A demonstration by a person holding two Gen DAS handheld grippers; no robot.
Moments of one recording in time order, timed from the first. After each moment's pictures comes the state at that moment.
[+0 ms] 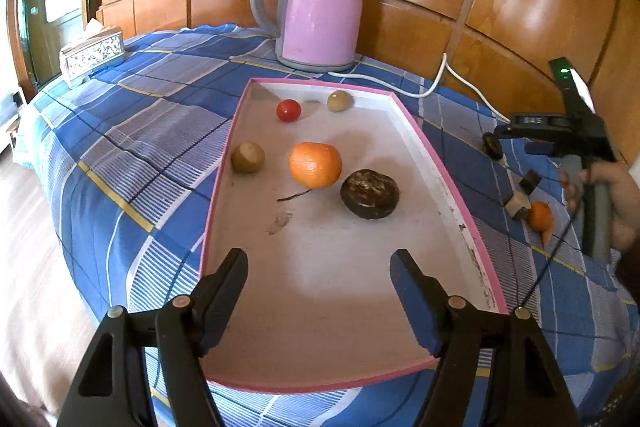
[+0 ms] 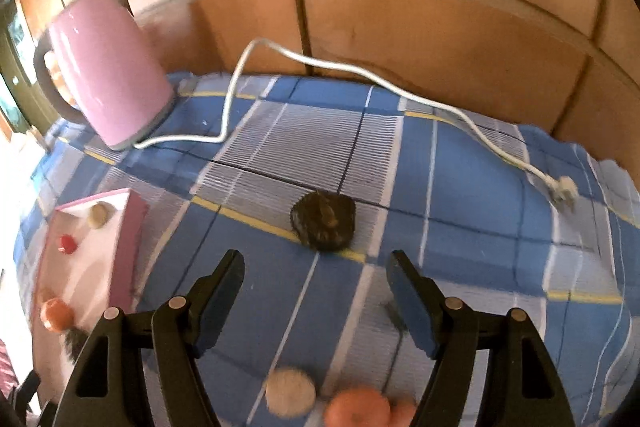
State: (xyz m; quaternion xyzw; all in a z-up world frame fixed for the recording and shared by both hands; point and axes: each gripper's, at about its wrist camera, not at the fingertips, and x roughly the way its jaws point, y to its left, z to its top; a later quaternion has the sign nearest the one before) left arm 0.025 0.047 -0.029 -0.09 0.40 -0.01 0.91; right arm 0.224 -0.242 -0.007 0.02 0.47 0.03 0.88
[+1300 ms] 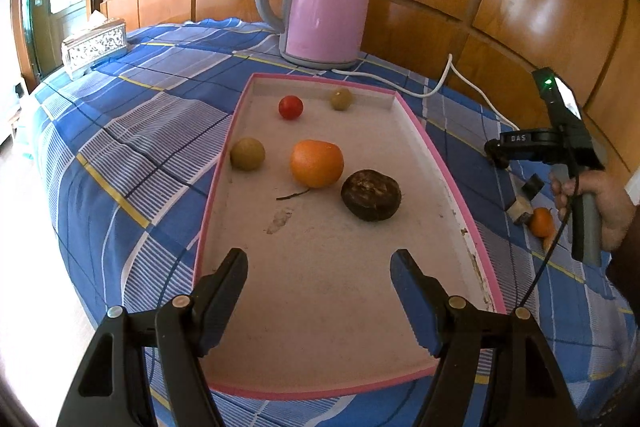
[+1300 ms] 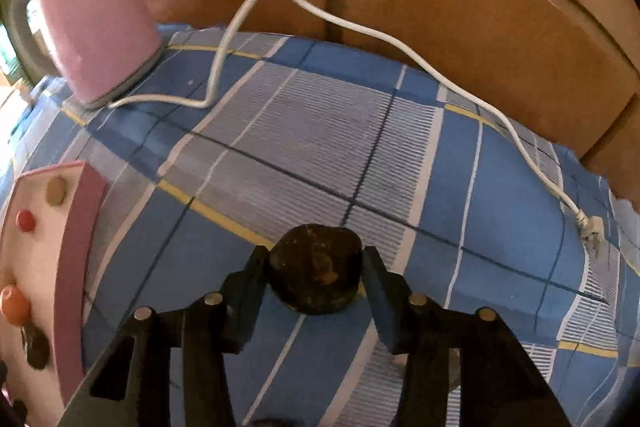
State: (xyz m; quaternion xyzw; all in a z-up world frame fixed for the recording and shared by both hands) left arm 0.028 0.045 -0.031 -0.10 0.40 0.00 0.91; right arm 0.264 -0.226 -0.037 -0.04 0.50 0.05 0.86
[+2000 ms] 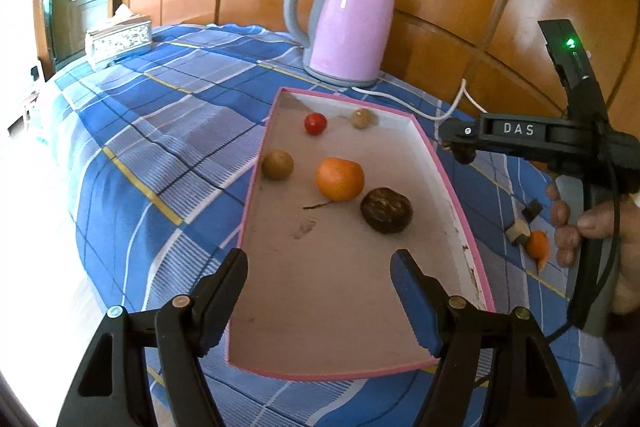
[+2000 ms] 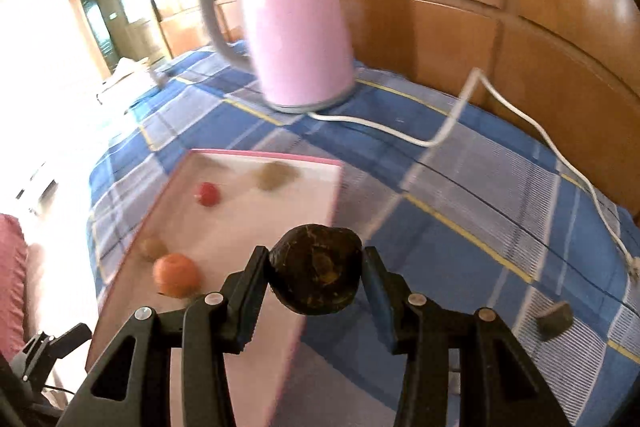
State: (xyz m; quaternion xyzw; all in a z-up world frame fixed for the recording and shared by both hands) left arm 0.011 0.064 -0.014 -0.14 0.39 0.03 0.91; right arm 0.177 -0.104 0.021 -0.05 0.44 0.22 0.87
